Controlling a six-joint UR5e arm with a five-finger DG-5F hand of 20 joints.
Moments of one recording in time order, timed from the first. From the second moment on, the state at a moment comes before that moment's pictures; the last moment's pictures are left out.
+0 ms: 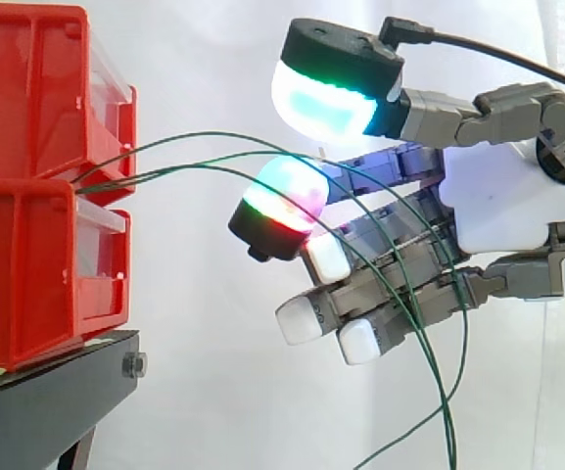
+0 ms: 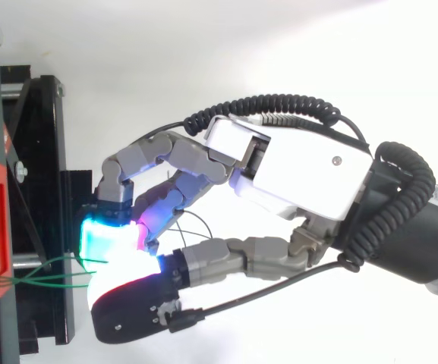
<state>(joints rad) 0.29 -2.28 -1.10 -2.95 -0.92 -0.20</state>
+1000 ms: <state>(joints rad) 0.29 -2.28 -1.10 -2.95 -0.92 -0.20</state>
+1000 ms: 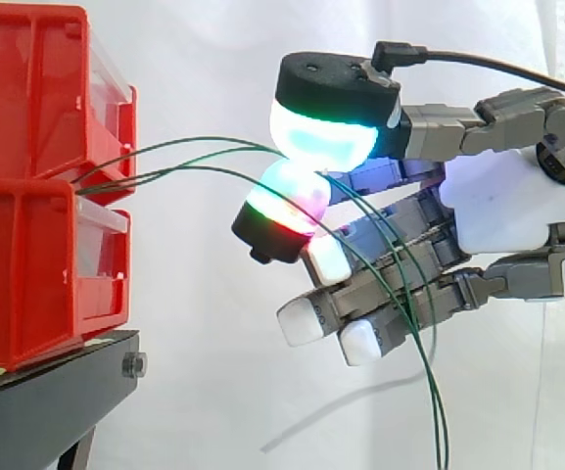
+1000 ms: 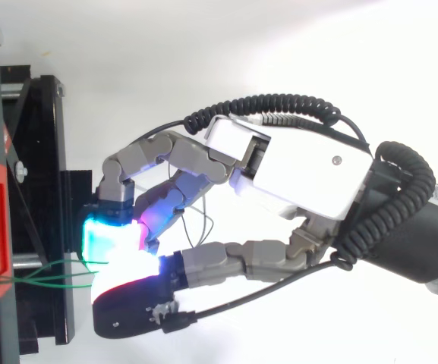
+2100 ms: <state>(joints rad) 0.29 -2.28 -1.09 -2.96 -0.92 -0.20</state>
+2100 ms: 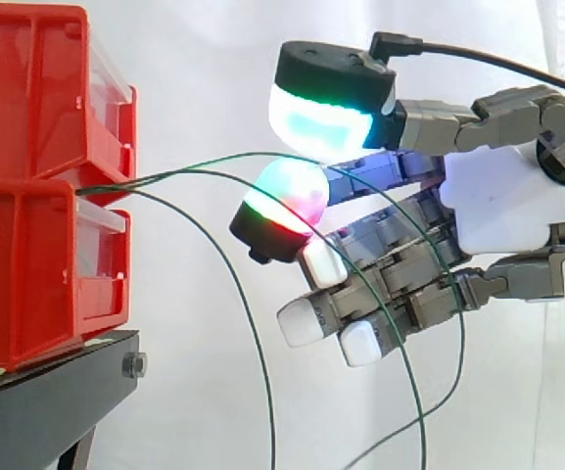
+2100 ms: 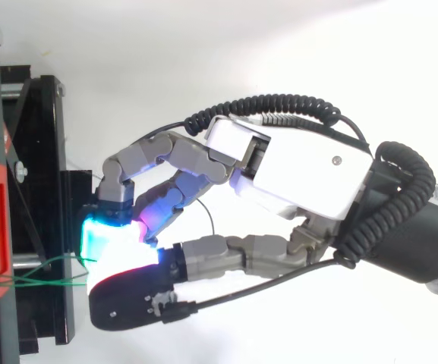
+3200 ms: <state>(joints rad) 0.29 -2.28 -1.09 -2.96 -0.91 -0.19</state>
